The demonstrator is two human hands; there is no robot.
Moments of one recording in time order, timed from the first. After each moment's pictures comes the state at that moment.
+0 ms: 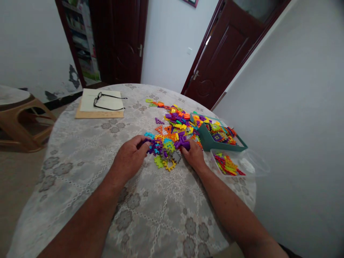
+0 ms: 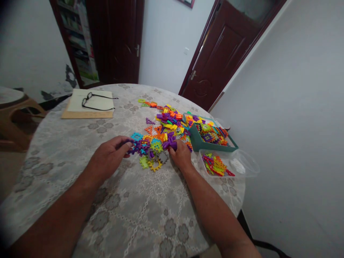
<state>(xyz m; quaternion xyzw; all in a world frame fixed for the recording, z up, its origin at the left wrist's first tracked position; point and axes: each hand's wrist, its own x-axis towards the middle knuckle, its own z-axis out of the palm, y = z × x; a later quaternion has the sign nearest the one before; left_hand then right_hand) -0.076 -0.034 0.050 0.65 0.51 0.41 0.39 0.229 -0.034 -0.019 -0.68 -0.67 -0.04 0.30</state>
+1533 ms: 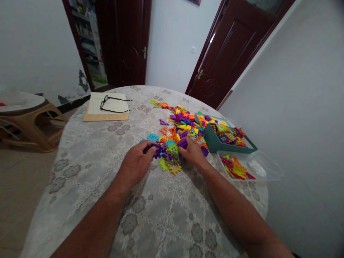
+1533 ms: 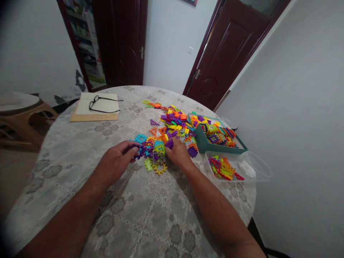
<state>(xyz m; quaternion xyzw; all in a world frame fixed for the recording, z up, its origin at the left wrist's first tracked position) -0.072 -0.036 0.043 0.64 0.49 0.41 0.42 0.193 -0.015 0.010 -0.66 -0.68 0.08 0.30</state>
